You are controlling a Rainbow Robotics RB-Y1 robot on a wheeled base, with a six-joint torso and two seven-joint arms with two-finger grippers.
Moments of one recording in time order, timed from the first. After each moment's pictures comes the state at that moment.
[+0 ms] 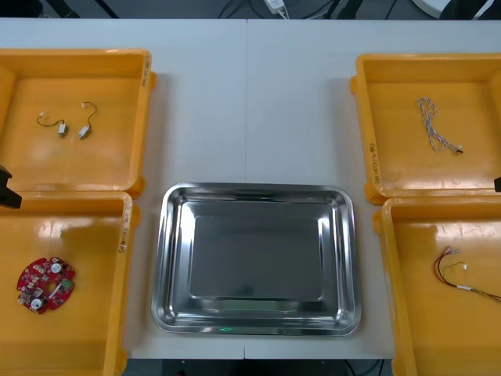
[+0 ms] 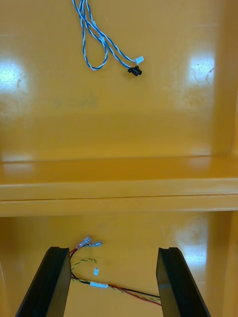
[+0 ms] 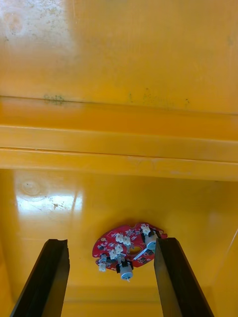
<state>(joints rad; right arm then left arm) -0.21 -0.83 -0.35 -2.07 -0.91 1.80 1.33 -0.25 0.95 0.22 -1.93 1.00 1.85 -1.23</state>
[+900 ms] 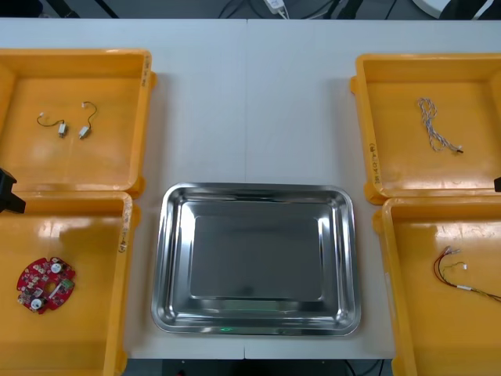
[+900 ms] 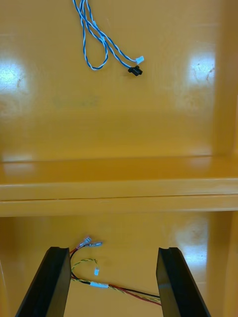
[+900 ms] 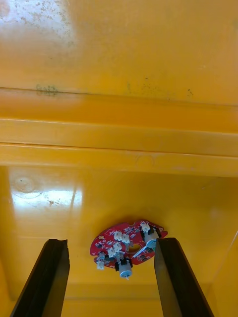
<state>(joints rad) -0.21 -0.83 -0.35 -2.07 -0.91 1.80 1.33 -0.25 0.95 0.20 -1.92 1.00 1.85 -1.23</state>
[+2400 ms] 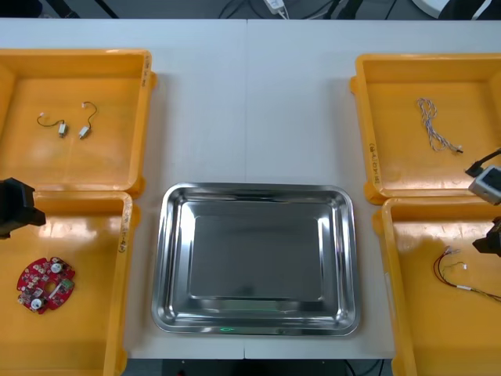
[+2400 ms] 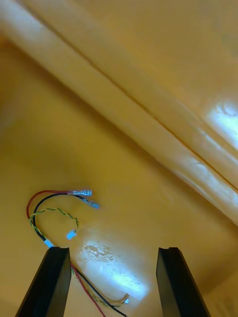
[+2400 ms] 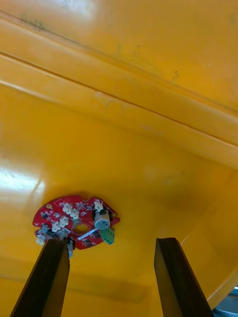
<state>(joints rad) 0.03 -0.83 -0.26 -2.15 -0.91 1.63 2.07 -0.14 0.89 0.20 -2.15 0.98 1.86 -0.81</state>
